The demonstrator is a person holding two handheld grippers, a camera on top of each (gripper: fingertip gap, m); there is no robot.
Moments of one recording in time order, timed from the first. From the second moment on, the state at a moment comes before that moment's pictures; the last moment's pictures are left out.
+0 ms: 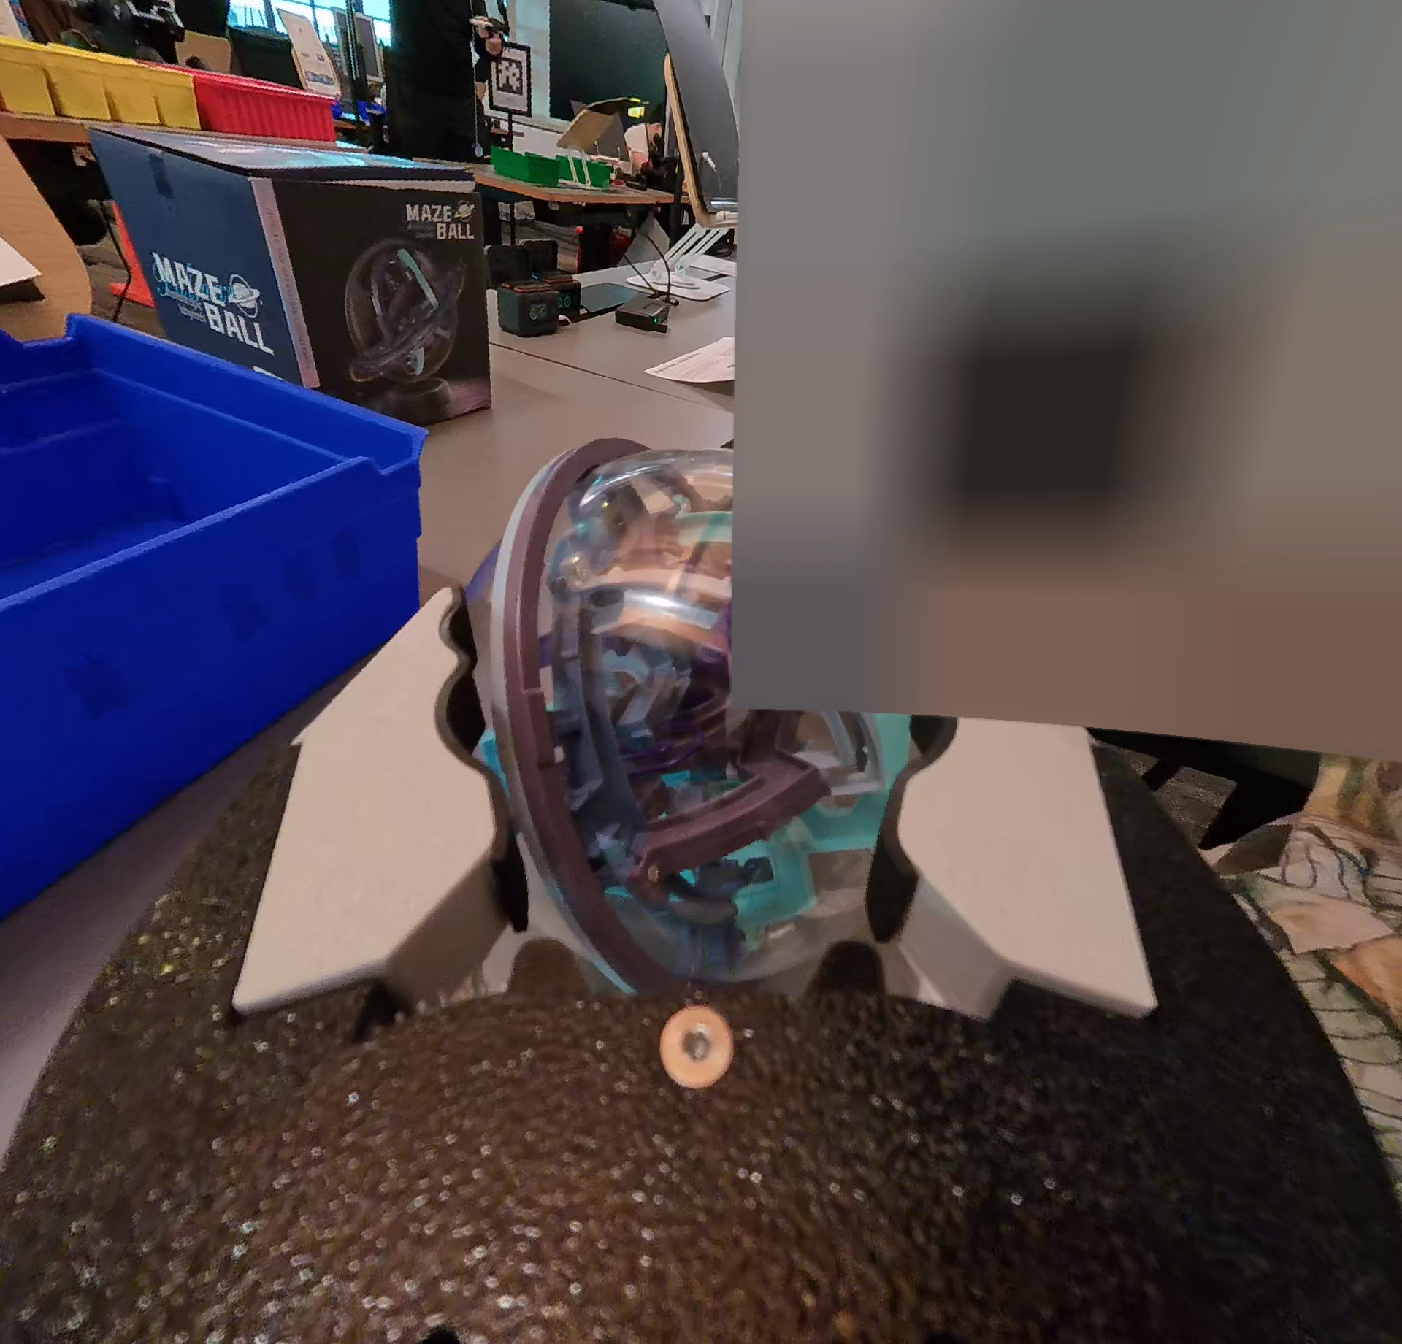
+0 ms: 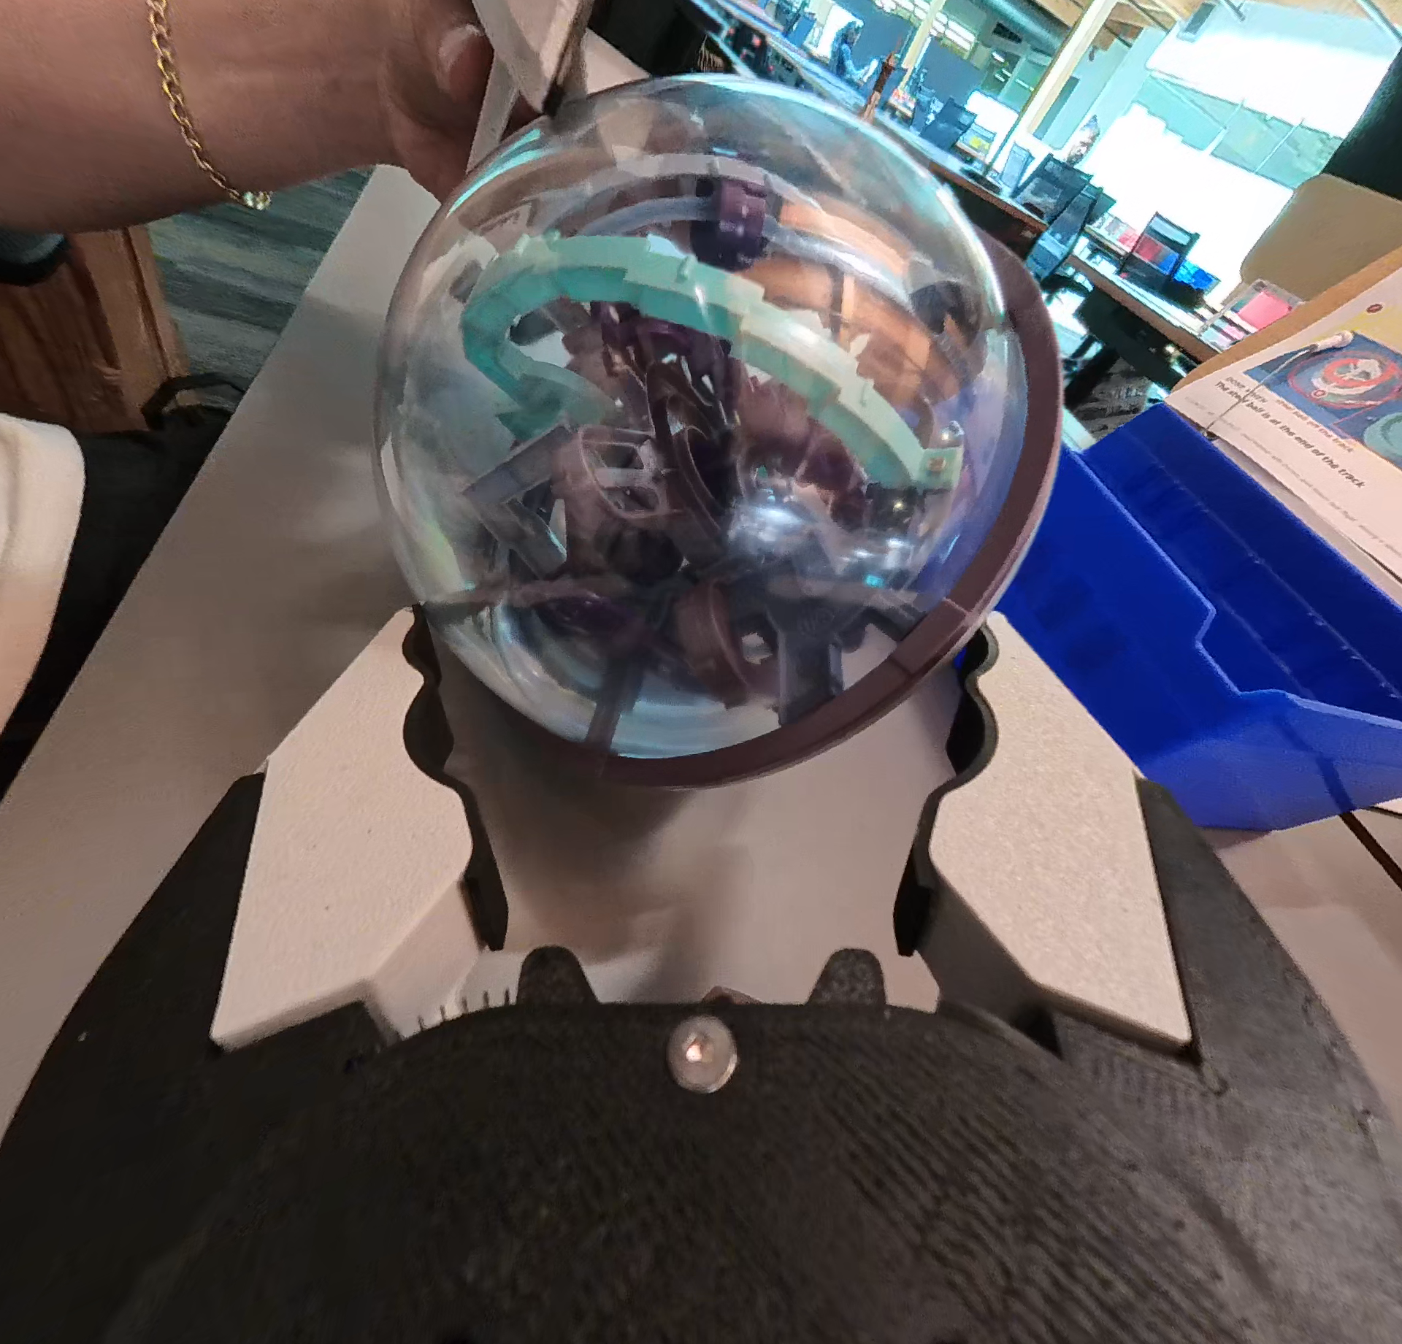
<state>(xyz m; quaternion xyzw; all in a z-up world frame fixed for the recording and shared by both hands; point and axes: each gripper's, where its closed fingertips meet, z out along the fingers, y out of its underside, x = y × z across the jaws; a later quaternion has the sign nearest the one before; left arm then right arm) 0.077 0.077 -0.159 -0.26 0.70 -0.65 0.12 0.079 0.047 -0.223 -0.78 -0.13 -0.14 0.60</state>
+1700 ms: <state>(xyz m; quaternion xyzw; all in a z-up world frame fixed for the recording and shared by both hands) 0.054 0.070 -0.176 -0.17 0.76 -0.61 0.15 0.059 0.049 -0.214 -0.76 -0.19 -0.18 0.60</state>
